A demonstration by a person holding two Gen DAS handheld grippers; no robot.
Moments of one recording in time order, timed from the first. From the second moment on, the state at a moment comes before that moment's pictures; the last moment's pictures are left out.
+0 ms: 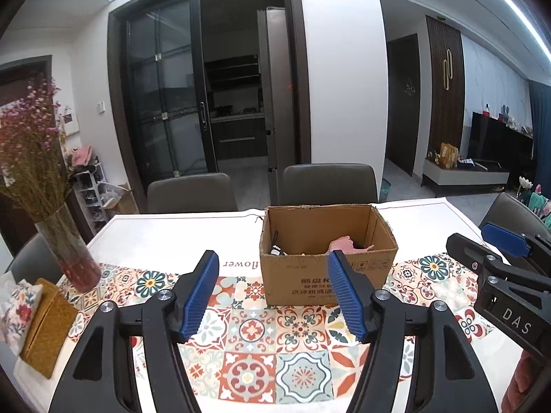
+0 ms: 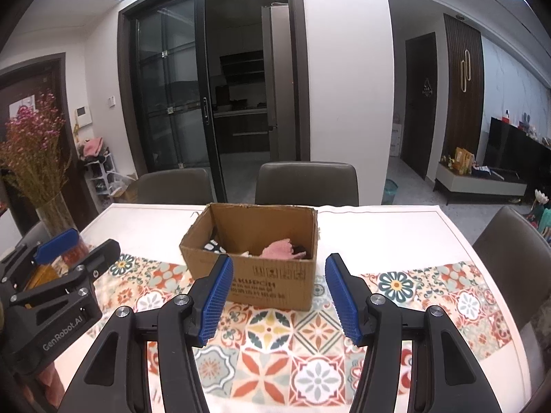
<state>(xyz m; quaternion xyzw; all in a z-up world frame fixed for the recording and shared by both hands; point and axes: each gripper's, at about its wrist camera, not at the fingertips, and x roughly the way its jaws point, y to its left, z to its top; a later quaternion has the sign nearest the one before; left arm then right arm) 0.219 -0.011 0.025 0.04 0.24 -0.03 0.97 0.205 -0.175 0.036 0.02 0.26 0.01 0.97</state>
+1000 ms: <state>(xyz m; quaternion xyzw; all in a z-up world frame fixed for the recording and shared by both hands) 0.061 -0.019 0.050 0.03 0.19 0.00 0.98 0.061 -0.198 0.061 0.03 0.23 0.01 0.97</state>
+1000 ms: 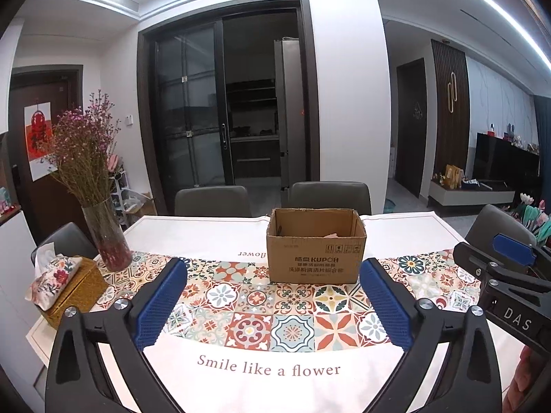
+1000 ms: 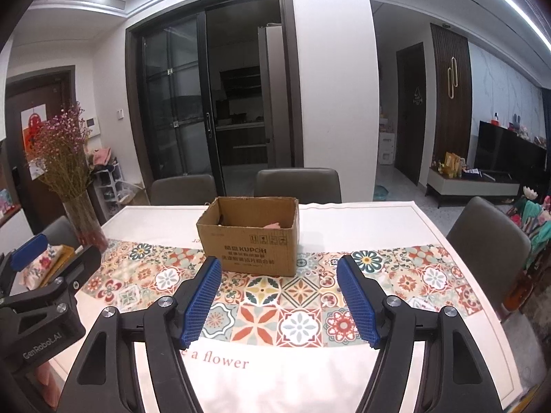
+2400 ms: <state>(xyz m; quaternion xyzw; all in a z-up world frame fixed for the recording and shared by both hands) 0.018 -0.031 0.060 0.03 0.17 0.01 0.99 0.027 -0.208 0.065 0.03 0.21 0.02 0.98</state>
